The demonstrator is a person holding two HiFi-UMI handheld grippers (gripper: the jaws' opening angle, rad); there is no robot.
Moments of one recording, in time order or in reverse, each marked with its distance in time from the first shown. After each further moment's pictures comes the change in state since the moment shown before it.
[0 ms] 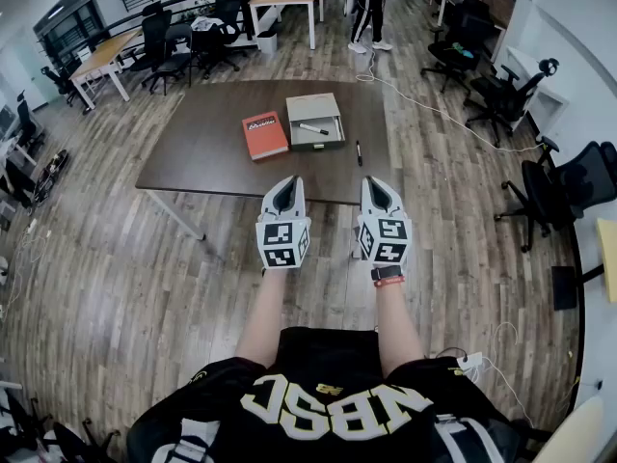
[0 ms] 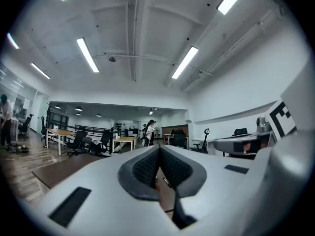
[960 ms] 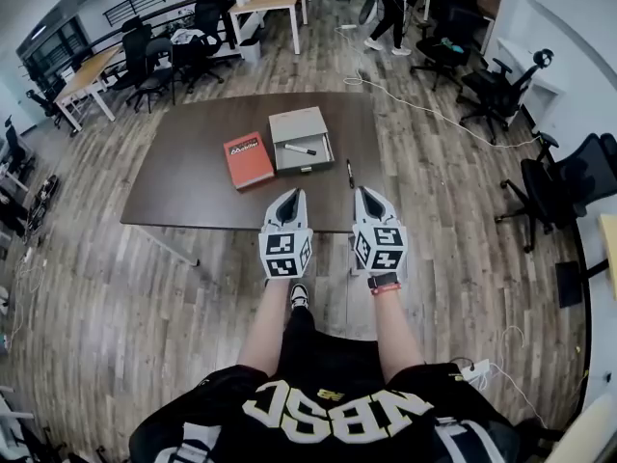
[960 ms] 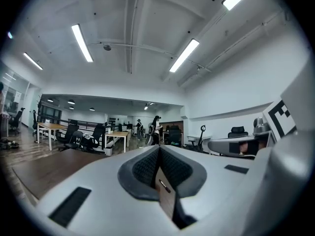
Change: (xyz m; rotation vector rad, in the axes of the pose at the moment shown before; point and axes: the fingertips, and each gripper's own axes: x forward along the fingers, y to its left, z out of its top) left arm 0.113 -0.008 -0.048 -0.029 0.061 -0.074; right arm 0.087 -0.058 -0.033 0.077 0.036 -0.016
